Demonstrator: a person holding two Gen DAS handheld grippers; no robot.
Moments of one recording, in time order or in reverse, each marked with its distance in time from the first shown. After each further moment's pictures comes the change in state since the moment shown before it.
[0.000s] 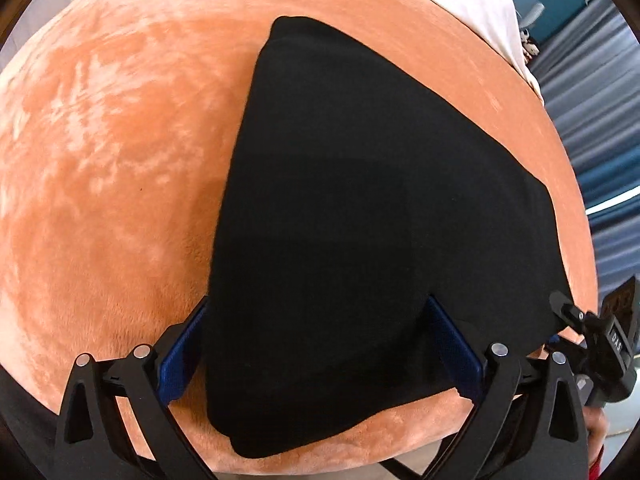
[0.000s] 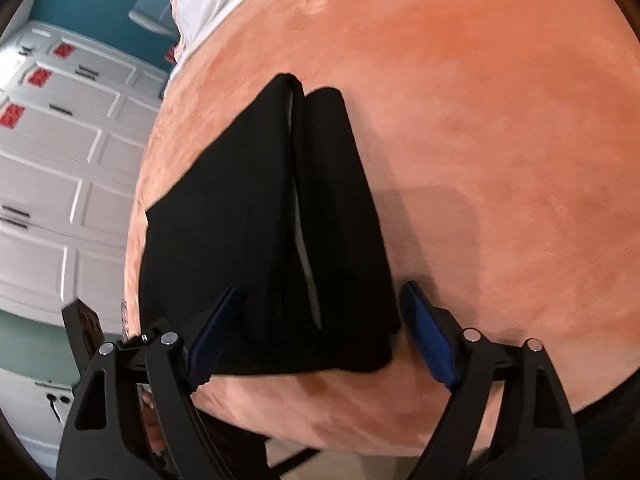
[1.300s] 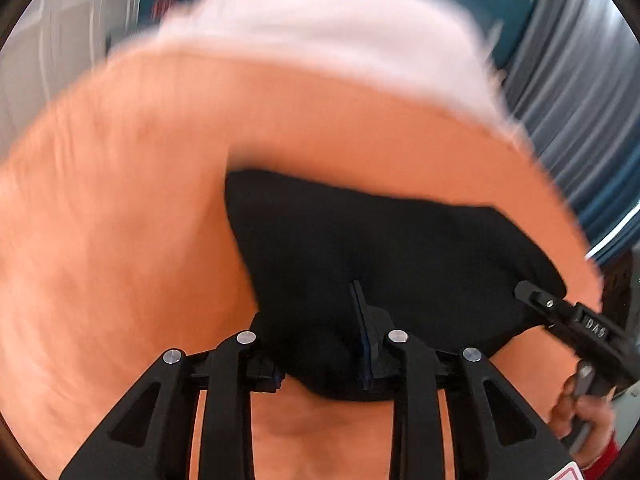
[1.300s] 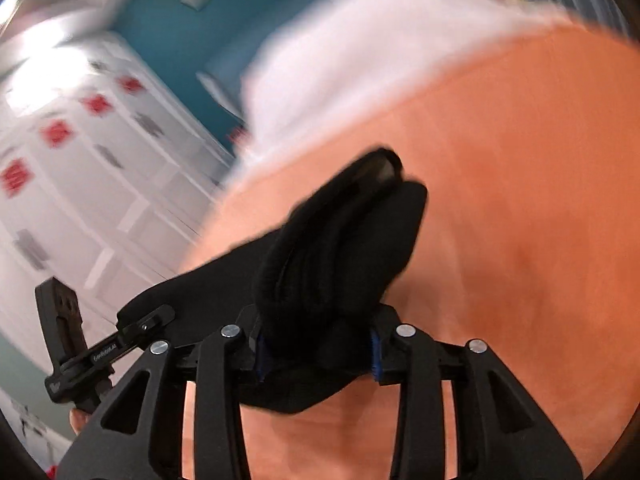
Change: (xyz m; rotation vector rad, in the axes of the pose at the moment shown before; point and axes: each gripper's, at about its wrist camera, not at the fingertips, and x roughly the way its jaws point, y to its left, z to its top) left arm 0.121 -0.085 0.336 0.195 -0.191 0.018; right arm 0.133 0.061 0.342 -0.159 -0.182 0.004
